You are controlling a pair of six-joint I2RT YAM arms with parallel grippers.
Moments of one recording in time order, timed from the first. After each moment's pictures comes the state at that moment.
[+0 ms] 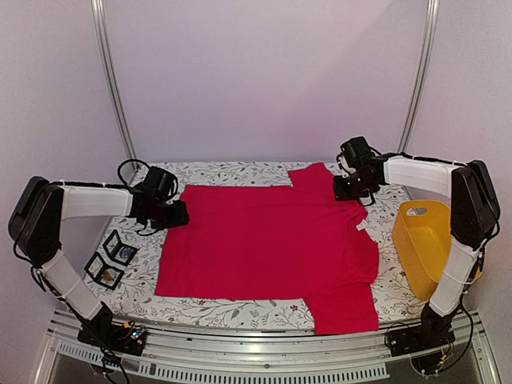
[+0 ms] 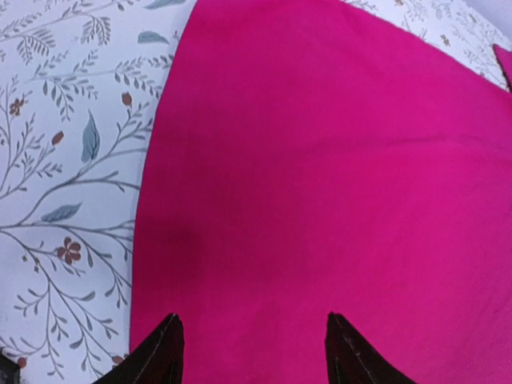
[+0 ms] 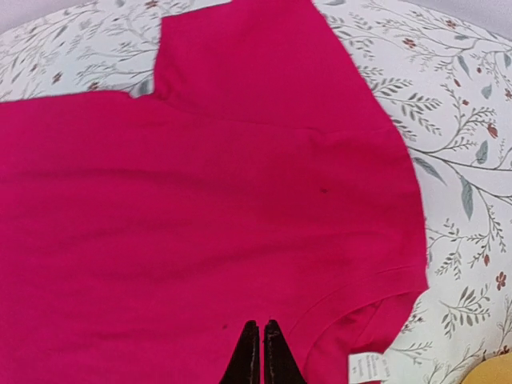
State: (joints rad) left arm -0.40 1.63 0.93 -0.24 -0.13 -0.53; right arm 0.41 1.85 1.37 -0.47 0.15 0.27
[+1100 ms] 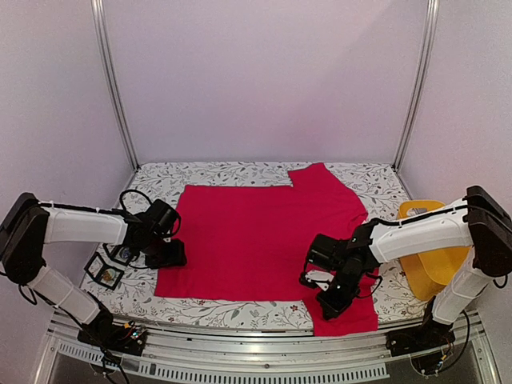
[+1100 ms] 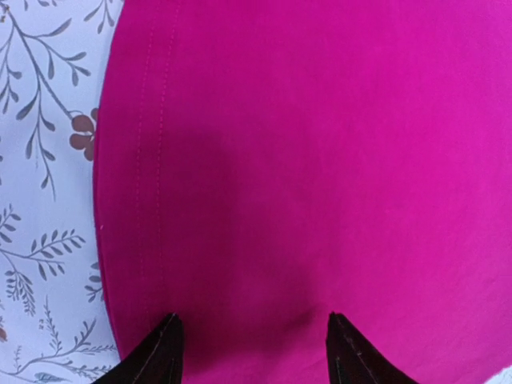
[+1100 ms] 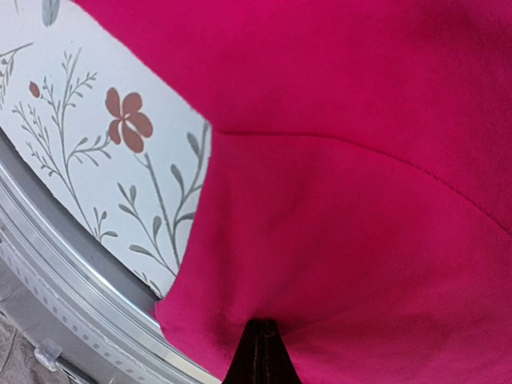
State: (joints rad) left arm -0.56 1.47 0.67 -0.42 -0.08 -0.68; right arm 1.05 1.64 0.88 -0.77 -0.26 0.32
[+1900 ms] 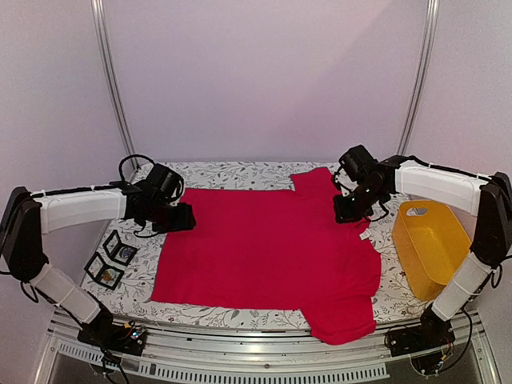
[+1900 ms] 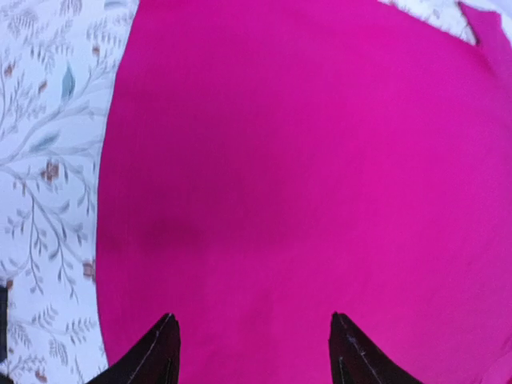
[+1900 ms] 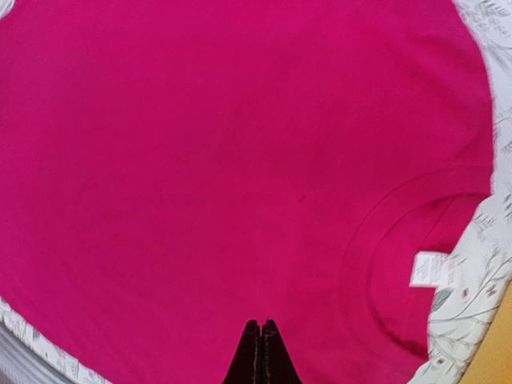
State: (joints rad) left arm -0.55 1.45 0.88 -0.48 -0.13 -0.60; right arm 0.62 1.61 1.21 -0.78 -0.06 0.31
